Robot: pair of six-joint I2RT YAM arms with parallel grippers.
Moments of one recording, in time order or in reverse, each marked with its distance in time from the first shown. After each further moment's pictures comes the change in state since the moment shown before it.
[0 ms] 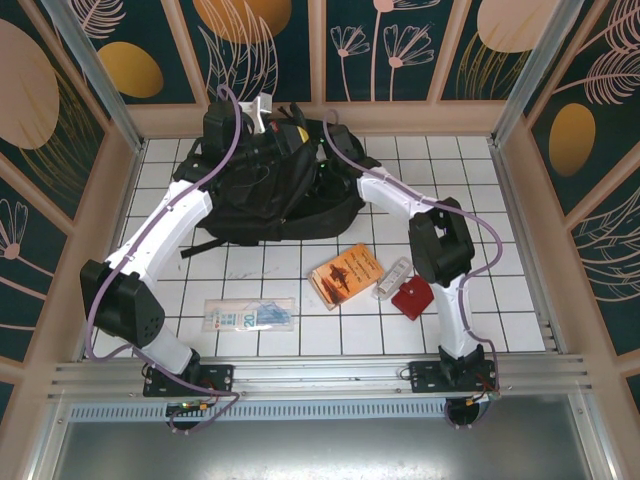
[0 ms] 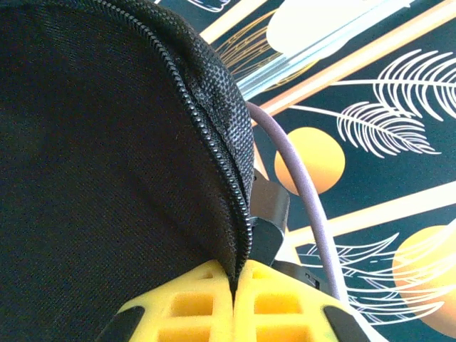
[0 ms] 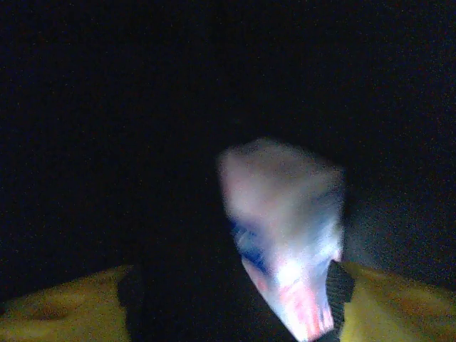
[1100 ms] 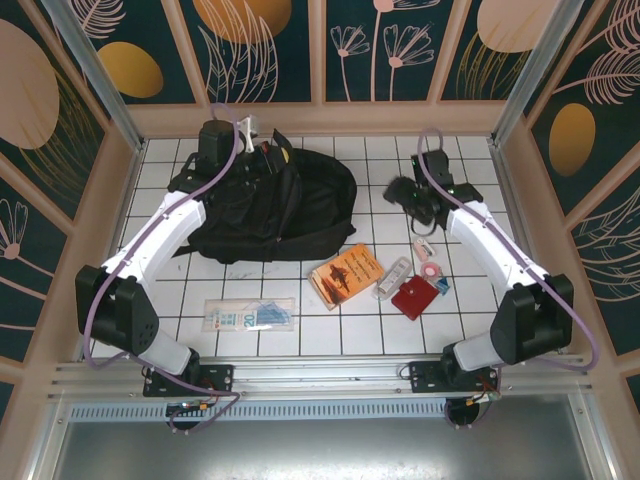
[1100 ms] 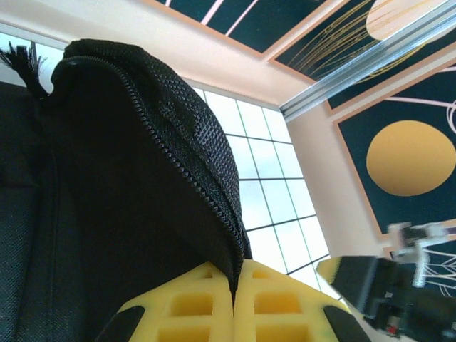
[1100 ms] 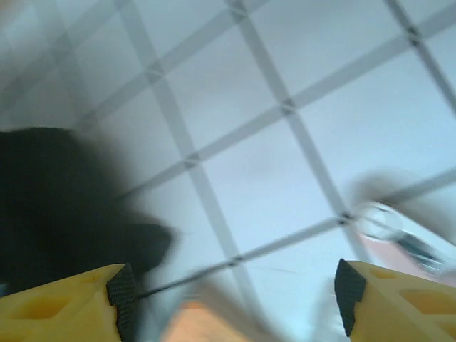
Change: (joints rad) left arm 0.056 -0.058 -0.177 -0.043 -0.117 0.169; right arm -0.311 -0.711 -0.667 -0.430 0.588 -0.315
